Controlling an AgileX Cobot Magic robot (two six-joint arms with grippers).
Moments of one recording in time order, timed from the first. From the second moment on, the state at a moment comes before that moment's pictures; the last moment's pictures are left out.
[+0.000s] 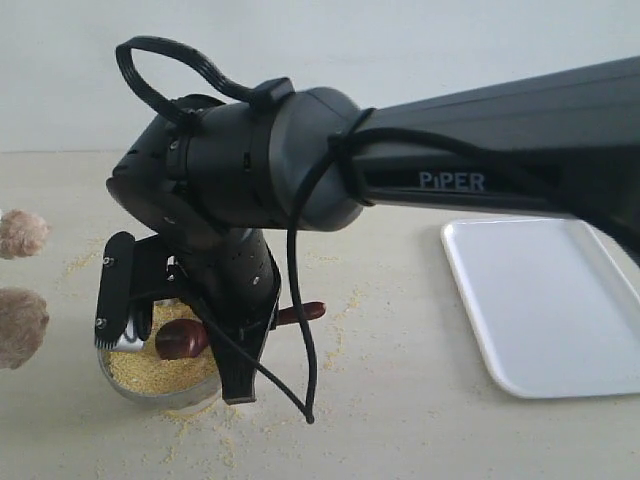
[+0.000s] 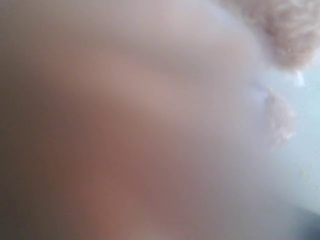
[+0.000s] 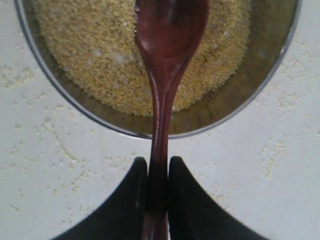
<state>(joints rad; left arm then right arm) 0.24 1.17 -0.50 -0.96 0.12 0.92 1.06 2.08 -1.64 -0.31 1.03 -0.52</state>
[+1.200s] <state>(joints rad) 0.24 1.17 -0.50 -0.96 0.12 0.92 1.06 2.08 -1.64 -0.22 1.08 -0.43</state>
